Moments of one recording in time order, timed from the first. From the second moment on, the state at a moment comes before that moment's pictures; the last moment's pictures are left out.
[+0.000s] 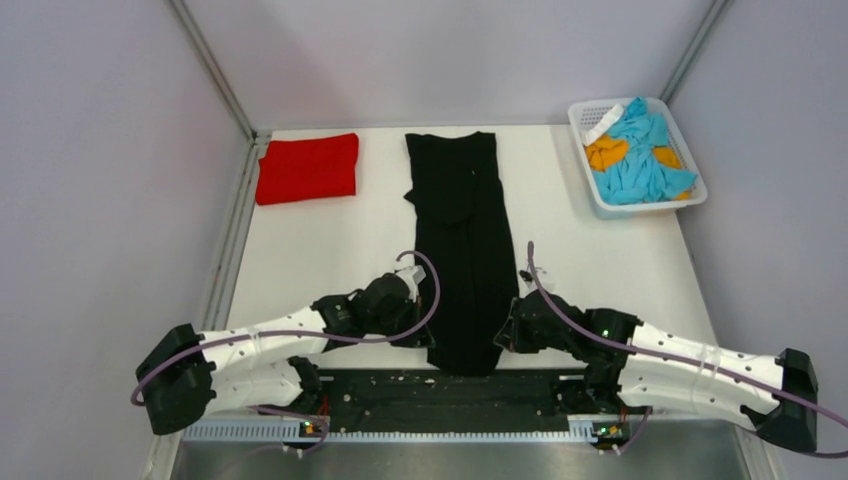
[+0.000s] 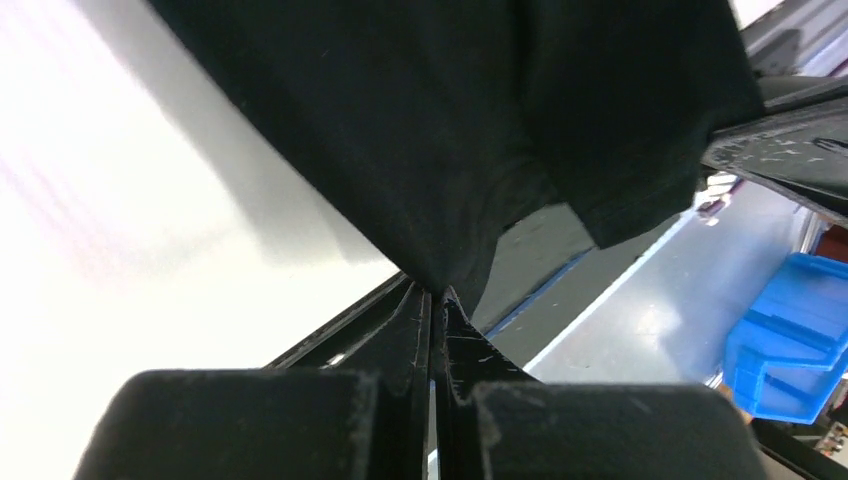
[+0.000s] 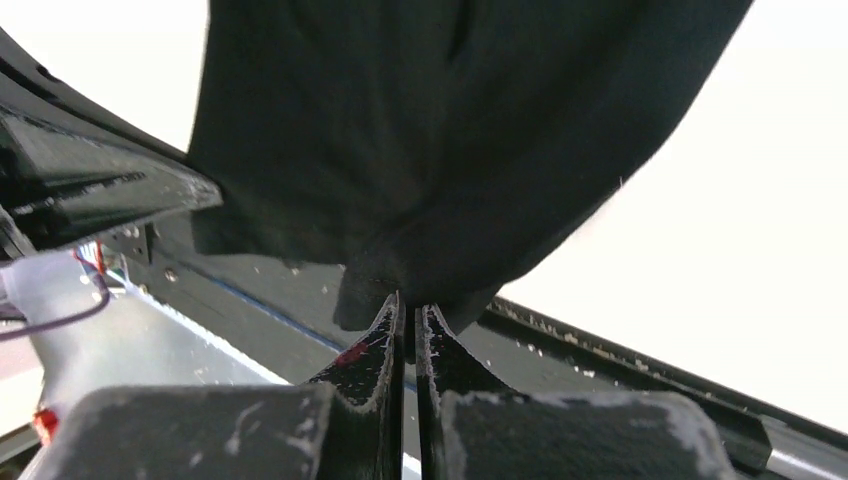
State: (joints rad) left arm -0.99 1.07 0.48 -0.24 0.19 -0.90; right arm 1.13 0.73 0.48 -0.61 0.16 1.05
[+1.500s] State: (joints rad) left arm -0.38 1.83 1.30 -0.32 0.17 -0.76; right arm 0.45 1.59 0.98 0.07 0.05 0.47
